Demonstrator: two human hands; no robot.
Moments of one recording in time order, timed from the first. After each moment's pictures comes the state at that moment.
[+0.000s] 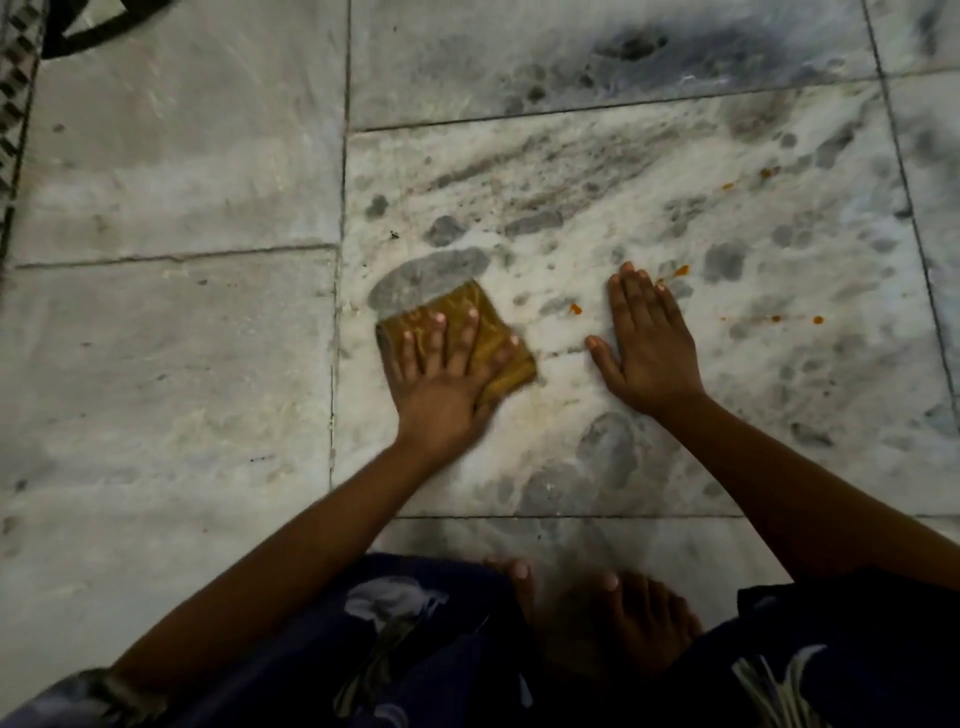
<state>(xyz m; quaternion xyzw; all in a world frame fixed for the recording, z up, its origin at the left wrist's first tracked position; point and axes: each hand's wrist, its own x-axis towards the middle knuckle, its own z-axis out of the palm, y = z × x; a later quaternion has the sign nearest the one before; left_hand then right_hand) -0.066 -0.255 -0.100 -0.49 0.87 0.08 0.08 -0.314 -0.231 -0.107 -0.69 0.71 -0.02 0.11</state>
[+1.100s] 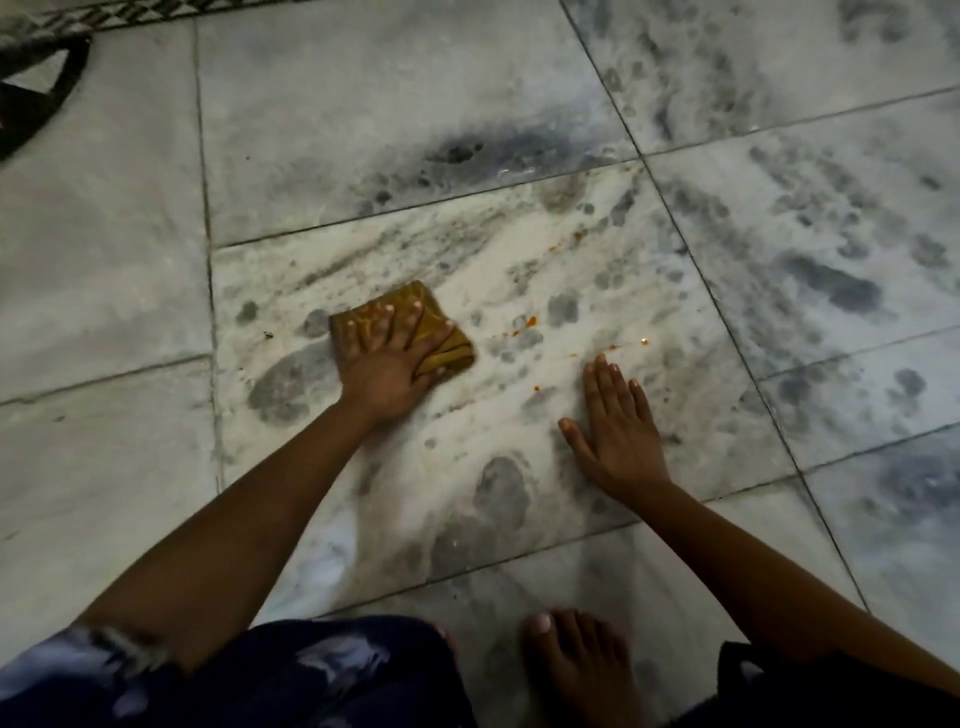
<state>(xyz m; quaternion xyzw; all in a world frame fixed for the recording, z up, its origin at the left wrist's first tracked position) -0.150 -0.345 -0.098 -0.41 0.90 0.12 0.11 -0.365 -0.136 -0.103 -0.56 0.82 -0.03 0.12</state>
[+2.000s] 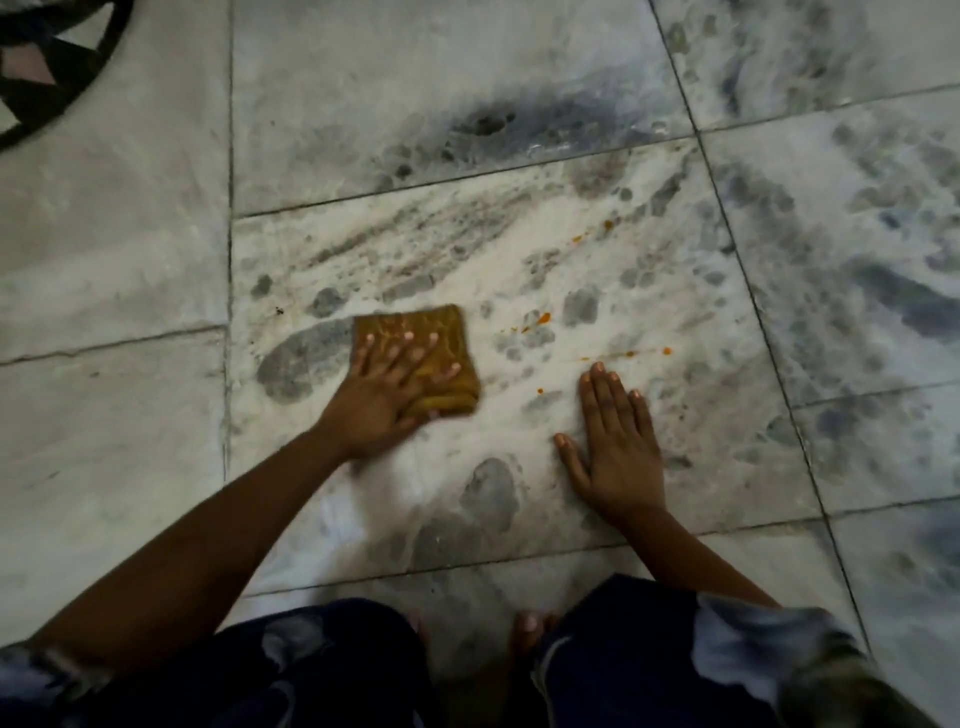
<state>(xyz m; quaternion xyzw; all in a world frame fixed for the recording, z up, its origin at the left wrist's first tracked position) -0.119 -0.316 -0.099 -0.28 0.95 0.07 0.09 -0.373 -0.136 -0.112 -0.60 0.78 -0.07 0.14</state>
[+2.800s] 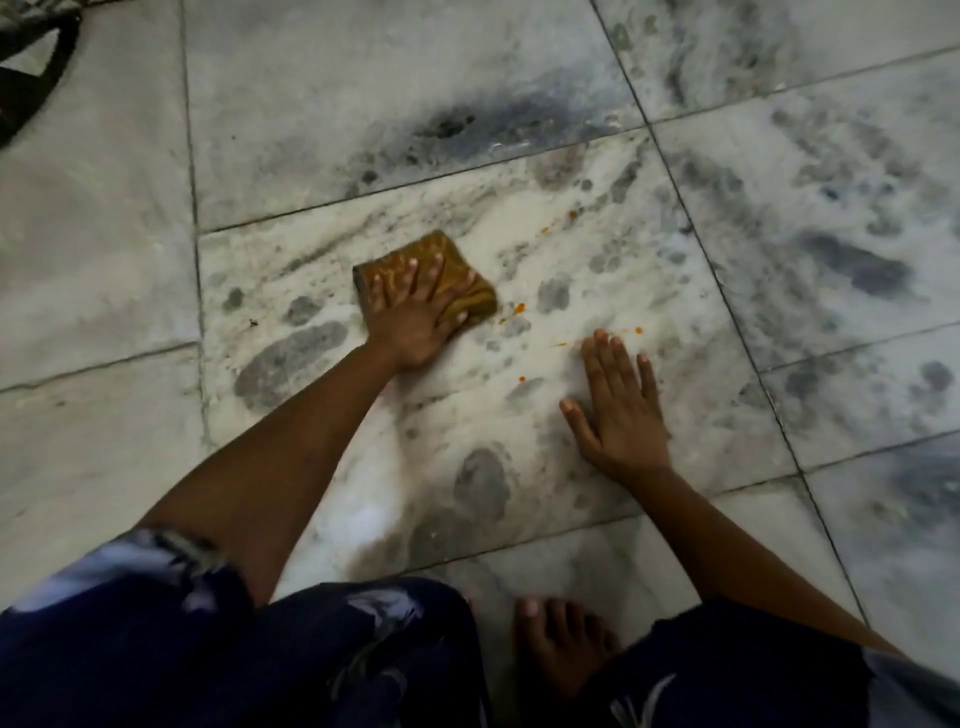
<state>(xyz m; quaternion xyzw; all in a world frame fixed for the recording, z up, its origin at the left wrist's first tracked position) -0.214 -0.368 -0.098 -0.42 0.88 0.16 0.12 -0.390 -0.141 -0.098 -0.59 0.80 -0.10 0.11</state>
